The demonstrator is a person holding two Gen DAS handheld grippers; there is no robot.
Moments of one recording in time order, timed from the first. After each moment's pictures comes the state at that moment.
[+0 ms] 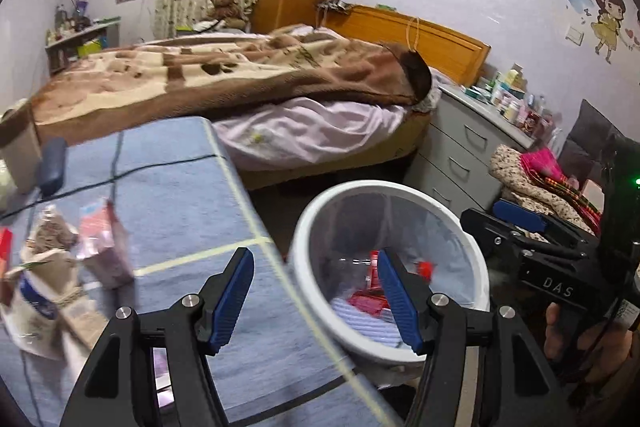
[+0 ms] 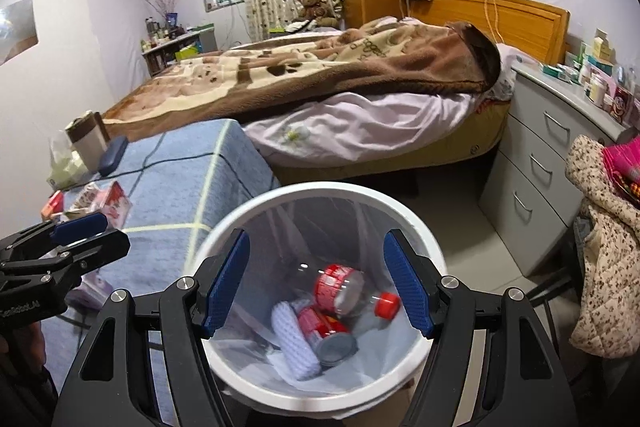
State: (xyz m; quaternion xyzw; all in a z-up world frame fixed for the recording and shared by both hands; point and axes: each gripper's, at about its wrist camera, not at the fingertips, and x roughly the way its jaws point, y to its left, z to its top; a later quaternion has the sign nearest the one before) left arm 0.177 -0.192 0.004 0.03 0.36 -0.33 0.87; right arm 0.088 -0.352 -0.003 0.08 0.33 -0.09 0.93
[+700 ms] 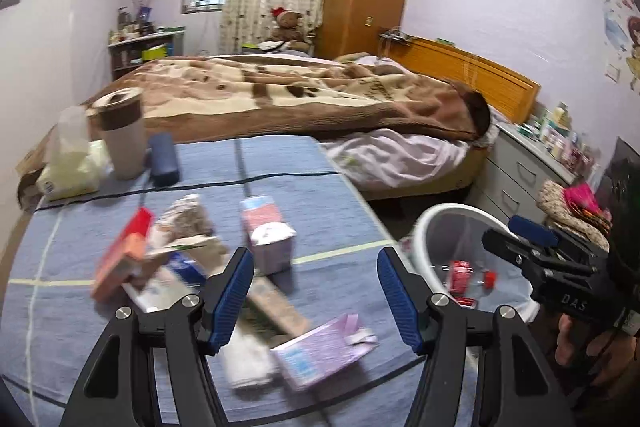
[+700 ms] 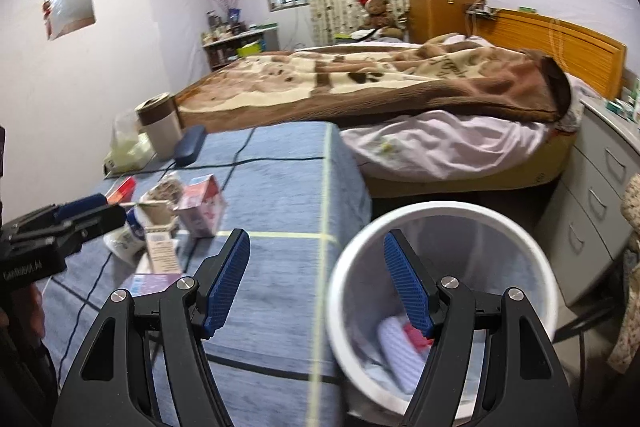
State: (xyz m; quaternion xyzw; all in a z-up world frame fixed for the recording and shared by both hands) left arm 0.187 -0.052 0.025 0.00 0.33 -0.23 0.91; right arm 0.113 -0.260 -0.001 0.06 0.32 0.01 0.94
